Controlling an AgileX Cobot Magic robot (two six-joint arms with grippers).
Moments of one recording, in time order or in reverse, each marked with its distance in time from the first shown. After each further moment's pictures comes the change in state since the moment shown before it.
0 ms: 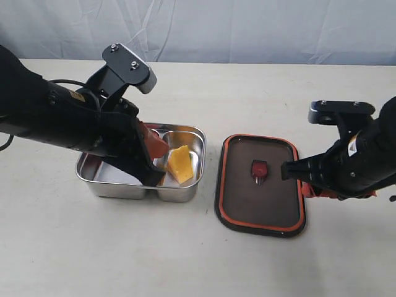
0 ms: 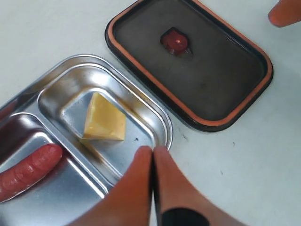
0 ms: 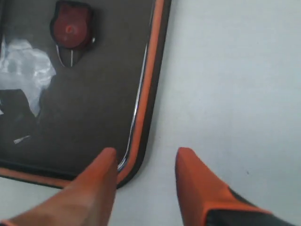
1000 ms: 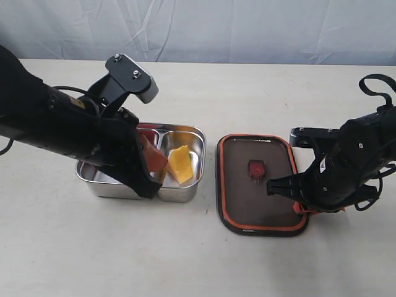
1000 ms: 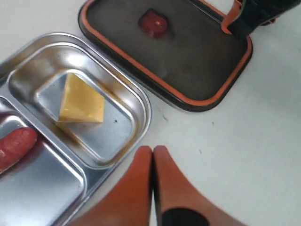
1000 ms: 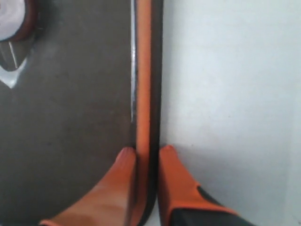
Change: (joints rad) left arm 0.000 -0.002 0.000 0.003 0.090 -0.011; right arm -0.004 0.271 -0.005 0.036 -0.147 -0.011
